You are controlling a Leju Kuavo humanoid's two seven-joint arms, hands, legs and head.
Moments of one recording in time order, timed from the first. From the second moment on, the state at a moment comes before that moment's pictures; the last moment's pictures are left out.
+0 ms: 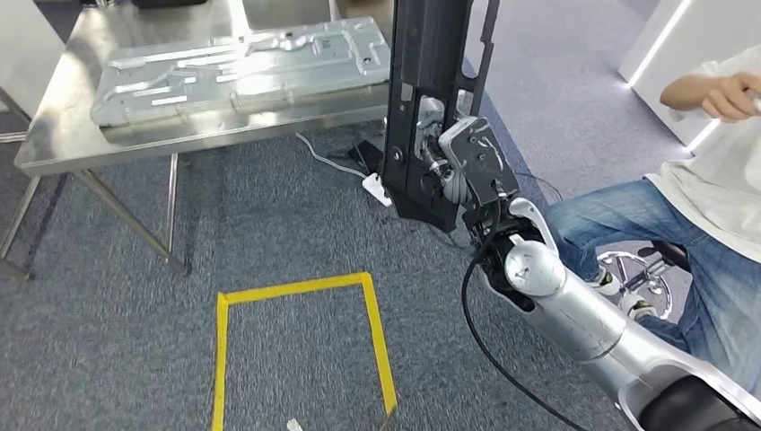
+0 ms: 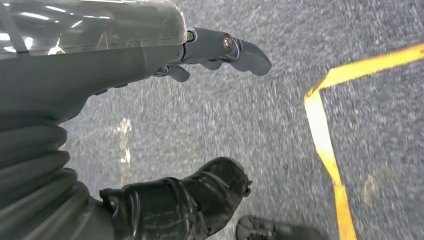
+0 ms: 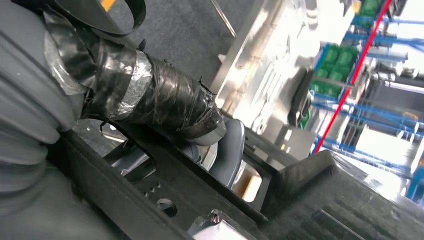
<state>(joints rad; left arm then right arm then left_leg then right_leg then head) -0.09 -0.04 0.24 -0.20 -0.26 0.41 -0.18 -0.74 -0.30 0.69 -1.69 -0.41 -0.48 0.02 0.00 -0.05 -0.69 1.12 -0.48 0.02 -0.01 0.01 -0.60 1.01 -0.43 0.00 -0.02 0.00</state>
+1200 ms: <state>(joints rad) -0.09 -0.03 0.26 -0.20 -0.23 0.39 -0.21 -0.87 -0.37 0.79 -1.65 0.37 -0.16 0.40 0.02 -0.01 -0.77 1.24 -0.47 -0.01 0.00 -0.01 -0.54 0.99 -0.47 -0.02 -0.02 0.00</state>
